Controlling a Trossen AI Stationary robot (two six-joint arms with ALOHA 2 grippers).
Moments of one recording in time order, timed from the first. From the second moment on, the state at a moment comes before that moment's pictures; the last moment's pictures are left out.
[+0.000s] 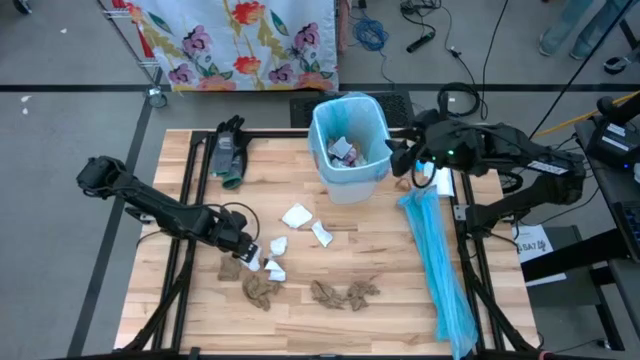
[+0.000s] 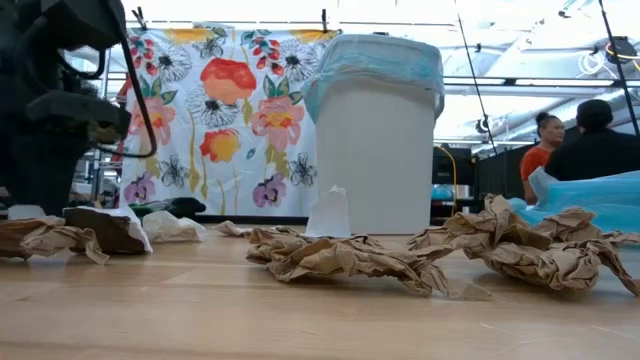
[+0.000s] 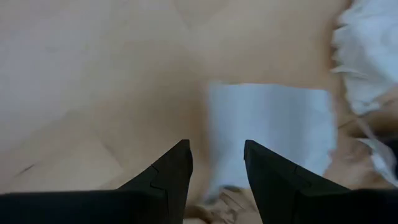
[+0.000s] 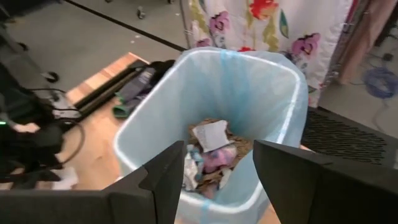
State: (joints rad) left arm -0.35 1.15 0.52 -0.72 -0.07 -1.41; right arm -0.03 1.22 1.63 -1.04 0.59 0.60
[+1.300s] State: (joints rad) left arm -0.08 1.21 1.52 -0.99 -0.40 -0.73; right arm 0.44 1.22 1.21 -1.16 0.51 1.30
